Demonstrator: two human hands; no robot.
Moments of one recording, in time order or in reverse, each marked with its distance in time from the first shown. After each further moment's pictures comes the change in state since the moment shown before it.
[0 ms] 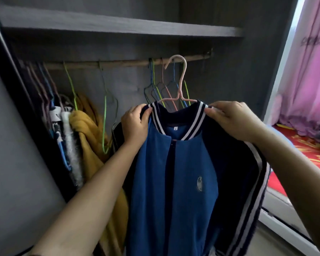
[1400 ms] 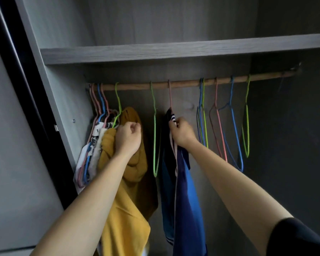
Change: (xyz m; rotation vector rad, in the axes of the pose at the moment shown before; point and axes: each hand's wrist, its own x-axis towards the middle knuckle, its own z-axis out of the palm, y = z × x) left_hand 0.048 -0.049 -0.068 0.395 0.173 -0.515; right_hand 0.189 -0.099 0.195 0.768 -0.281 0.032
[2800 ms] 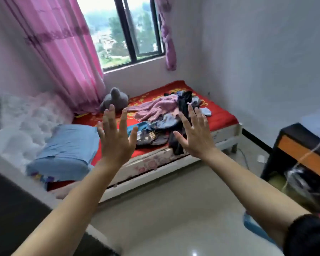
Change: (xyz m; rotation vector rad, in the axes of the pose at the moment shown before) left_hand -0.605 0.339 0.142 -0.538 -0.783 1.485; right_hand -0.776 0.097 -0.354 -1.302 1.010 1.017
